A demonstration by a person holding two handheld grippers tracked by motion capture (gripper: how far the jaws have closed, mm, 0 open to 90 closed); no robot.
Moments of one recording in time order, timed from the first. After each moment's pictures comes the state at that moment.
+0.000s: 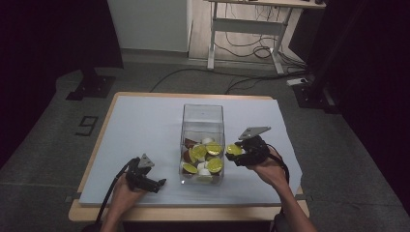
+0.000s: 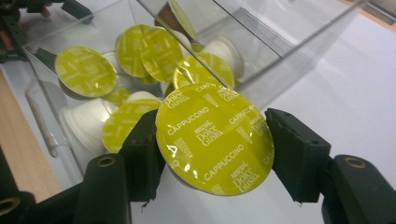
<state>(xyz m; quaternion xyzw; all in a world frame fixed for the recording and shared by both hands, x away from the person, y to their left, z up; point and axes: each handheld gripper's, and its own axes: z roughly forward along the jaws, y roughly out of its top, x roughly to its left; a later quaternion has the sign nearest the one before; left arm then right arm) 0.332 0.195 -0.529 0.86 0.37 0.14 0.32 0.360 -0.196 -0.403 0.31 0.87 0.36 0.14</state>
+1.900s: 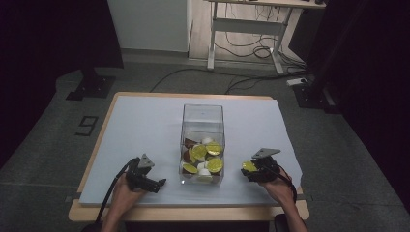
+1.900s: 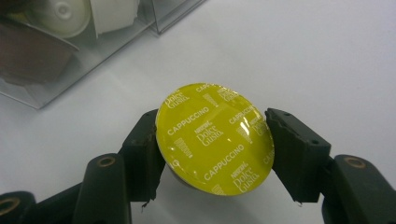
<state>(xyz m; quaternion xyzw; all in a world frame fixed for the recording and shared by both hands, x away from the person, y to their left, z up) 0.332 0.195 -0.529 0.86 0.37 0.14 0.32 0.348 -0.248 -0.495 0.38 0.86 0.31 0.16</state>
